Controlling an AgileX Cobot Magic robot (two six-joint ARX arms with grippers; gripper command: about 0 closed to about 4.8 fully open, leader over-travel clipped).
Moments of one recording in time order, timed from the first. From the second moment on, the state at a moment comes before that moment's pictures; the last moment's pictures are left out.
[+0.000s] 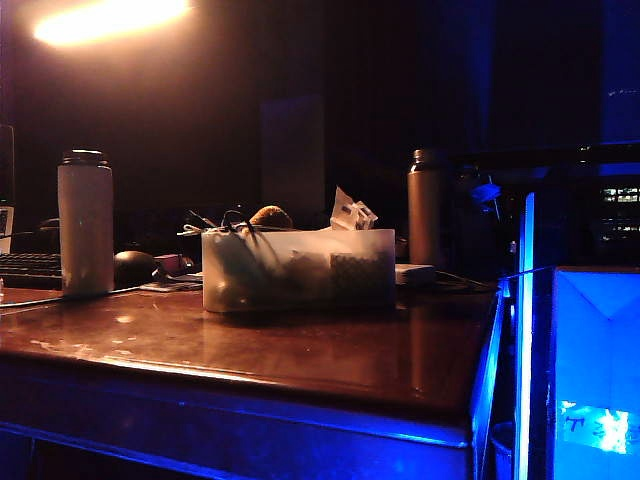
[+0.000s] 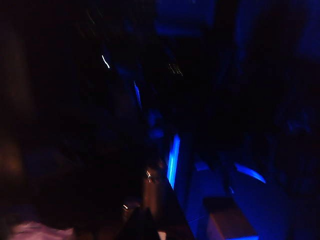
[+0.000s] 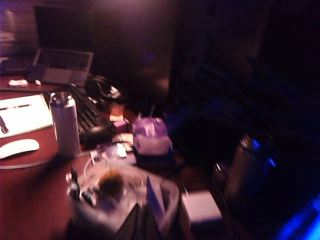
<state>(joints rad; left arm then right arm) -0.34 1.35 1.97 -0.55 0.34 -0.04 0.15 0.84 1.14 -0.32 -0.41 -0.10</state>
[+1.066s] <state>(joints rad) -0.34 0.28 0.96 -0.88 0.13 0.03 0.15 0.10 0.30 -0.22 -0.10 0.02</state>
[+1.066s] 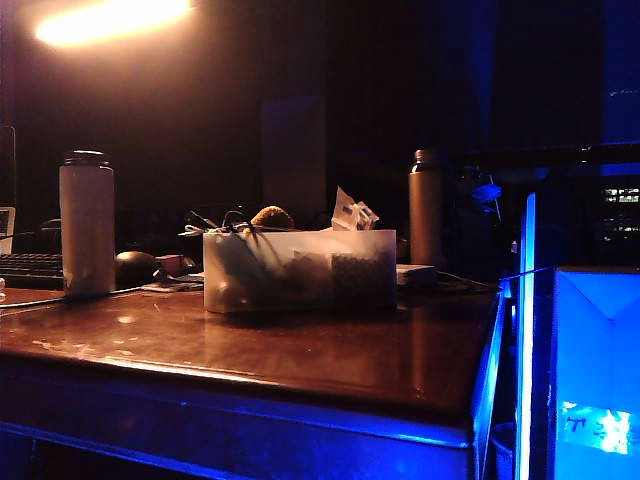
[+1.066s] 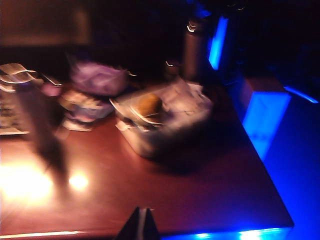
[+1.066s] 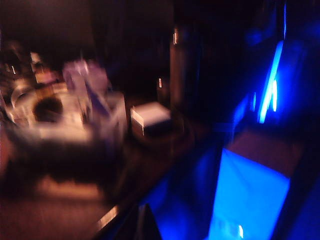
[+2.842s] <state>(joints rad) -0.34 0.27 0.01 -0.13 0.07 0.07 0.15 0.11 0.05 -0.28 -0.05 0.10</state>
